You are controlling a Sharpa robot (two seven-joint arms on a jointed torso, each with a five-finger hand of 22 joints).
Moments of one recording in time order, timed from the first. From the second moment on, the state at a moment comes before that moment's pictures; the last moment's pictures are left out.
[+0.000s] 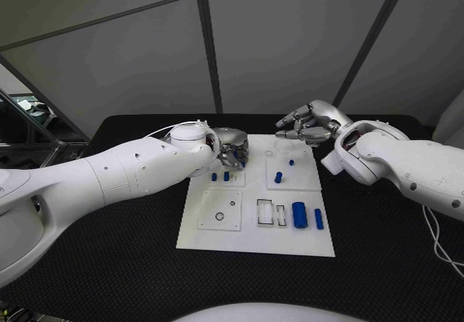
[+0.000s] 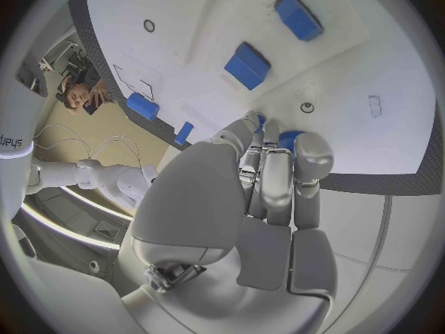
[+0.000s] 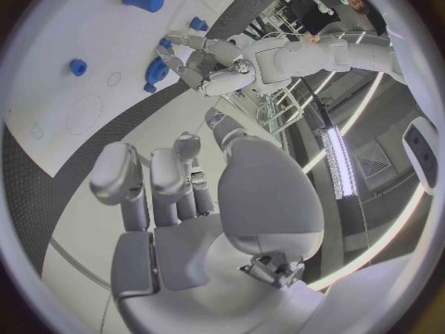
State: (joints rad) left arm 1.23 -0.49 -0.01 1.14 -1.52 -0.01 -0.04; left_hand 1.50 -0.10 0.30 0.03 0.12 1.06 0.11 0.07 0.27 1.13 0.06 0.17 0.16 1.46 -0.02 1.25 1.20 0.19 1.30 0.08 1.12 1.14; right arm 1.22 -0.73 0.08 1.37 -0.93 -0.29 0.05; right_hand 1.23 -0.15 0.24 0.05 0.23 0.99 0.11 0.07 0.14 1.25 0.02 0.93 0.94 1.46 -0.05 1.17 1.00 0.09 1.36 0.06 1.25 1.14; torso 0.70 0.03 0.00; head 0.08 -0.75
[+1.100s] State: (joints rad) left arm 1.21 -0.64 0.03 1.30 -1.49 -0.10 -0.02; left_hand 1.45 -0.13 0.47 -0.05 0.15 1.11 0.13 0.07 0.24 1.18 0.07 0.18 0.12 1.46 -0.02 1.27 1.19 0.19 1.32 0.09 1.20 1.23; right arm 1.22 -0.73 0.08 1.37 -0.93 -0.28 0.05; right_hand 1.23 -0.15 0.25 0.06 0.23 0.99 0.11 0.07 0.14 1.25 0.02 0.93 0.94 1.46 -0.05 1.17 1.01 0.09 1.36 0.06 1.25 1.14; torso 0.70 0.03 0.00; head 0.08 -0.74
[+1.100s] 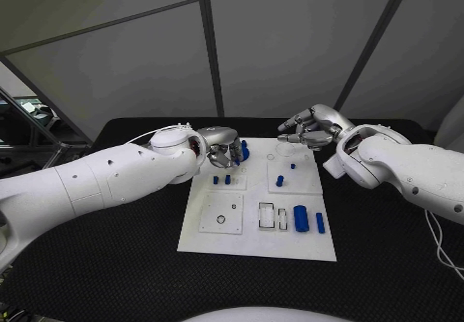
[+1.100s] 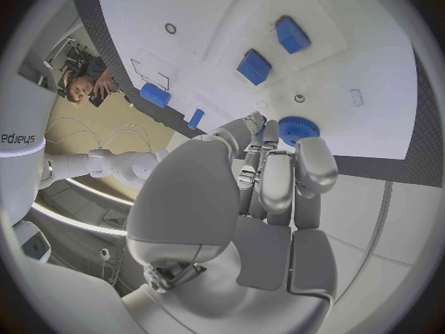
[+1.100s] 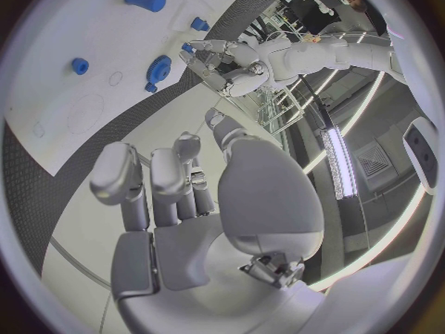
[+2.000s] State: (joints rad) left arm 1.18 -0.69 0.06 1.28 -1.47 -0.08 -0.04; left_hand 1.42 -0.13 0.47 -0.04 0.14 1.11 0.13 0.07 0.24 1.18 0.07 0.18 0.12 1.46 -0.02 1.27 1.18 0.19 1.32 0.09 1.20 1.23; right arm 1.21 -0.73 0.08 1.36 -0.93 -0.28 0.05; right_hand 1.23 -0.15 0.25 0.06 0.23 0.99 0.11 0.07 0.14 1.25 0.02 0.93 0.94 1.46 -0.05 1.17 1.01 0.09 1.36 0.06 1.25 1.14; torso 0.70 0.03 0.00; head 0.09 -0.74
